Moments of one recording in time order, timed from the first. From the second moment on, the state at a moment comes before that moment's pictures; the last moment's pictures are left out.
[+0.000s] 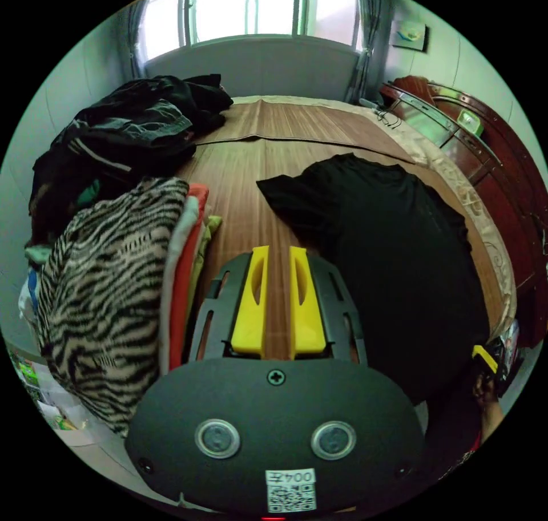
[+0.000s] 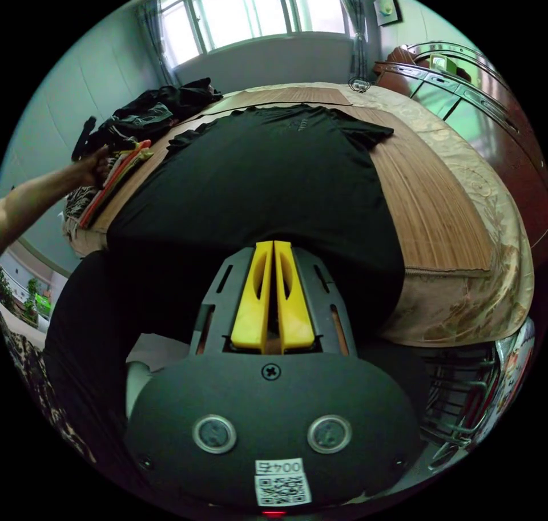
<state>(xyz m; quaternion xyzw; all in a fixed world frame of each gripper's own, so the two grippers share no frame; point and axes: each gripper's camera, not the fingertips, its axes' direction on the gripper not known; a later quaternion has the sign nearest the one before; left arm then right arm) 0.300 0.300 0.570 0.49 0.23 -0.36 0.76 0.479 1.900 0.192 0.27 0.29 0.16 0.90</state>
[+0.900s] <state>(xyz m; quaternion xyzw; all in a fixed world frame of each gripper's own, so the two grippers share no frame) 0.155 0.041 0.502 0.45 0.23 -0.34 0.79 0.533 1.900 0.174 0.29 0.23 0.18 0.91</state>
